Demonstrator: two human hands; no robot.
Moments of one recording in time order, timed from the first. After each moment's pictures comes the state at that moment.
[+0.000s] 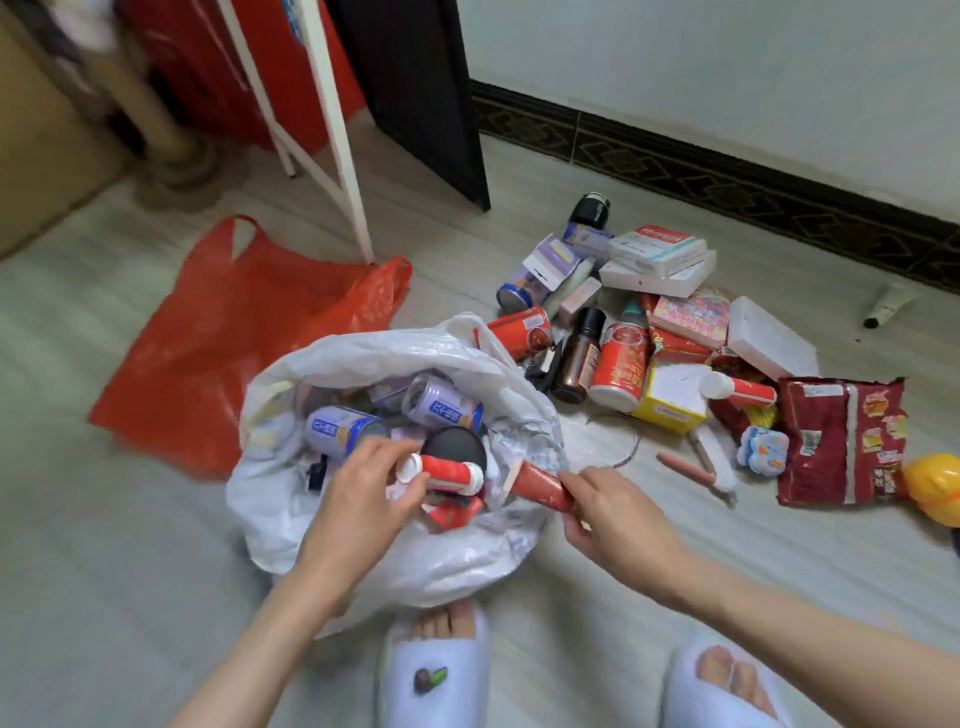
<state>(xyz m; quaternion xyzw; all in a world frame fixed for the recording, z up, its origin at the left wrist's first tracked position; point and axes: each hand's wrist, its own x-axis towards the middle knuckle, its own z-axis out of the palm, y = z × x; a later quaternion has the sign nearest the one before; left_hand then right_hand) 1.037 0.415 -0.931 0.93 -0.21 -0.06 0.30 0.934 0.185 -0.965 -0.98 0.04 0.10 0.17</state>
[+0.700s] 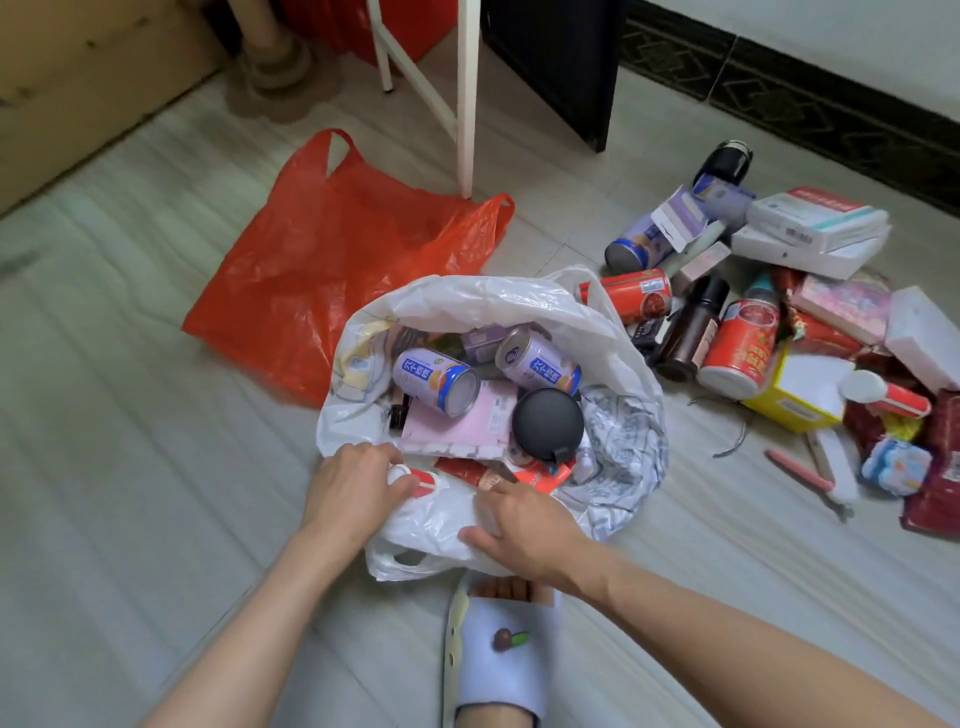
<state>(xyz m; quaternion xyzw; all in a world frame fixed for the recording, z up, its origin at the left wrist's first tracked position) 1.053 0.512 -0.973 0.98 -0.06 -0.20 0.06 0.988 0.335 -1.006 -0.92 -0.08 0.30 0.24</state>
